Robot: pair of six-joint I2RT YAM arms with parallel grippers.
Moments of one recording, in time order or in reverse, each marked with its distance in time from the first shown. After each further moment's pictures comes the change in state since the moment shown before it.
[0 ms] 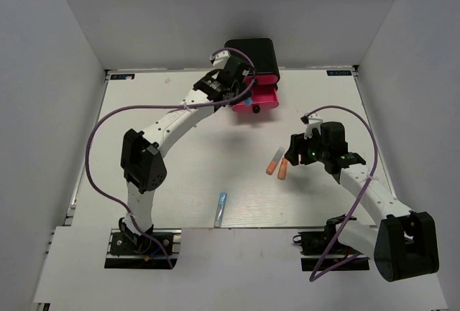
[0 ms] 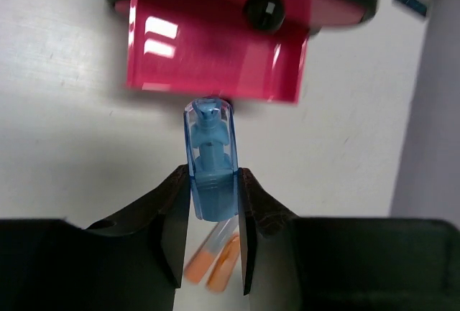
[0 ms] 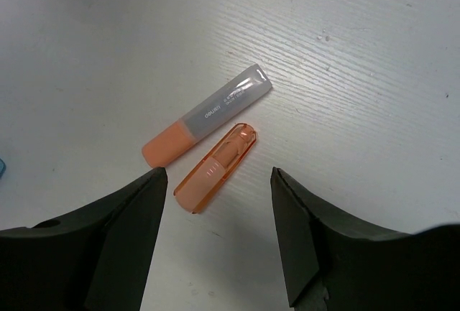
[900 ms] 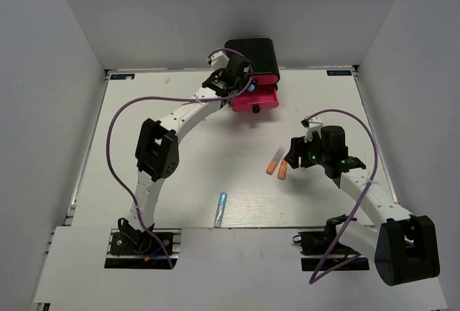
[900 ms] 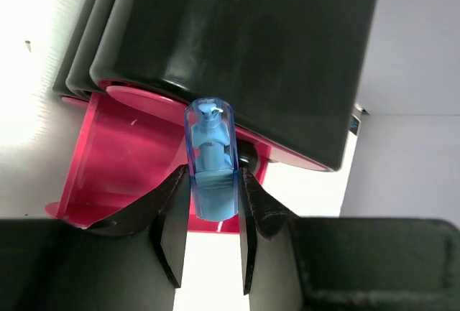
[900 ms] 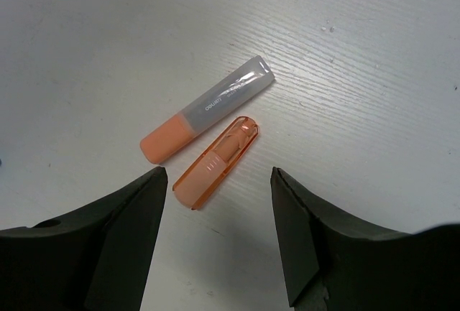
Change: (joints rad) left arm 0.087 0.217 0.118 0.270 -0.079 -0.185; right arm 0.000 -0.033 -0.051 0.035 -0.004 0.000
